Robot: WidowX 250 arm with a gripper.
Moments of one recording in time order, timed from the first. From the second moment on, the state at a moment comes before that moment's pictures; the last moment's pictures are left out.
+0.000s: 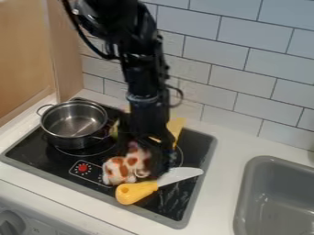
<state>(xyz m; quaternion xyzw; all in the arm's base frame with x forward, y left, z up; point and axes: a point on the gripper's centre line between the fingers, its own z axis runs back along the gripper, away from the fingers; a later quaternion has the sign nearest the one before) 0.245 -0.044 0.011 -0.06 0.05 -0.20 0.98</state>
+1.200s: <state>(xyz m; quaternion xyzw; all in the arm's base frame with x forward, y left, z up) 0.249 -0.033 0.047 -0.05 0.01 -0.19 0.98</state>
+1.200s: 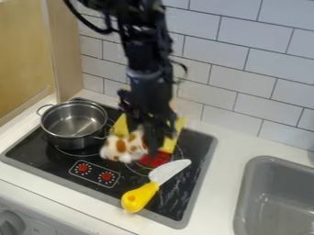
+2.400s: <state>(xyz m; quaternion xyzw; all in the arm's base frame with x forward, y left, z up) 0.317 0.060 0.057 -0.04 -0.03 -0.15 0.99</state>
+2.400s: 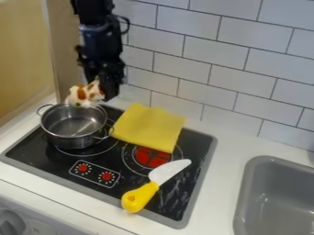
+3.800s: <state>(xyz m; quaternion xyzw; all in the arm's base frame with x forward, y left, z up) 0.306 0.077 0.028 -0.04 0.00 -0.13 0.99</state>
